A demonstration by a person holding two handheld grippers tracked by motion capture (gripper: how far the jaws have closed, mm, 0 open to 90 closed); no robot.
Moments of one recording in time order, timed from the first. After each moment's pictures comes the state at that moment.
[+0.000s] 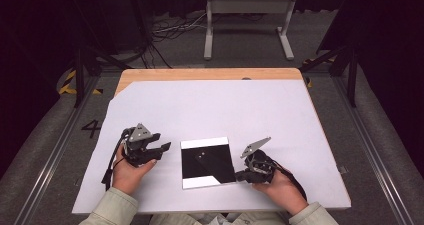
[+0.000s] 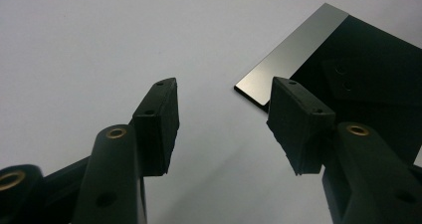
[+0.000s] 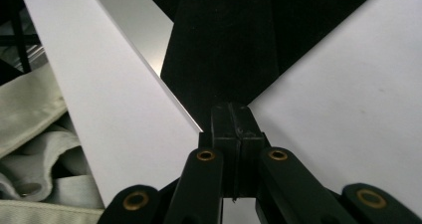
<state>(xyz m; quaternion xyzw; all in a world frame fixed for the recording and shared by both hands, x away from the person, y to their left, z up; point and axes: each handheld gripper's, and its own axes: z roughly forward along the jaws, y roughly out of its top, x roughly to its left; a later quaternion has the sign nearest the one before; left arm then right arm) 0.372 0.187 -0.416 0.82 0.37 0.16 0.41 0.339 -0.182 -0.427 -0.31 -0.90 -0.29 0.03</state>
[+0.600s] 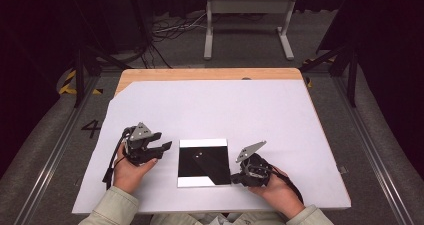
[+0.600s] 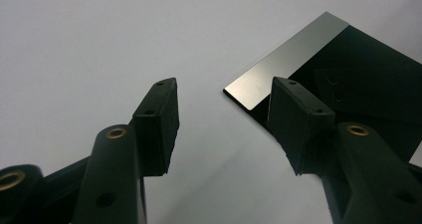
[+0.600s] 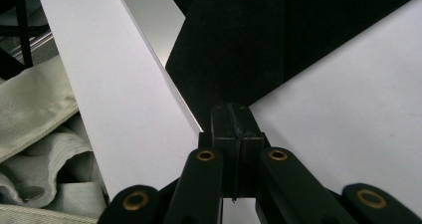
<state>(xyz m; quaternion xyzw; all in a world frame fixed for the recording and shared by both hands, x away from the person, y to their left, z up) 0.375 0.185 -0.415 0.82 0.37 0.16 0.42 0.330 -0.171 -0.425 -0.28 -0.91 -0.30 0.01</state>
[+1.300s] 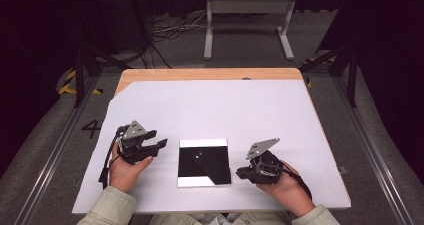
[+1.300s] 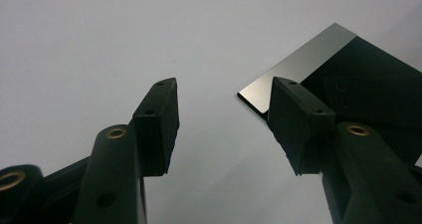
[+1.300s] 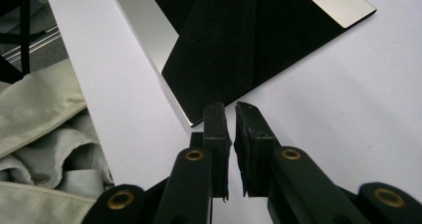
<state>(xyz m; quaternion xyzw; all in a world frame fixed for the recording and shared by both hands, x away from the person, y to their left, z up) 0.375 0.197 -0.409 0.81 0.38 0.17 0.42 0.325 -0.190 -0.400 -0.27 -0.91 -0.32 -0.03</state>
